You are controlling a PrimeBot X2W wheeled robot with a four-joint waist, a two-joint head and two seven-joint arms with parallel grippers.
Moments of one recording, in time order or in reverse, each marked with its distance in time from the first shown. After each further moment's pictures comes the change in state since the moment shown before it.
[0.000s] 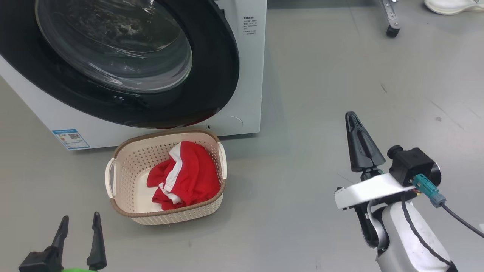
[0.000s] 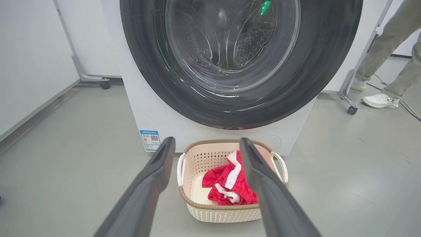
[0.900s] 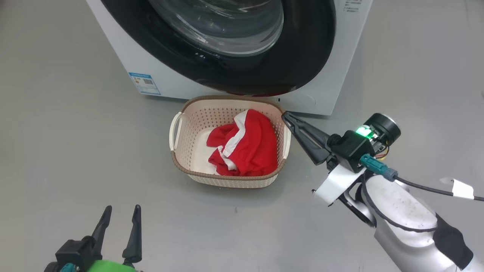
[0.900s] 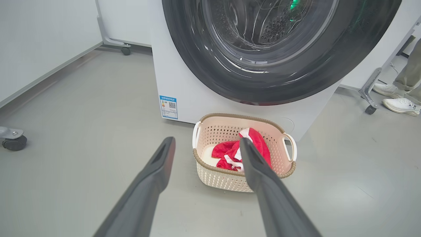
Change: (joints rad) left arm -0.028 -0.005 -0.170 0.012 -0.085 -0.022 0.000; right arm -0.235 -0.173 0.375 0.071 -0.045 0.012 0.040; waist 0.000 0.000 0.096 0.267
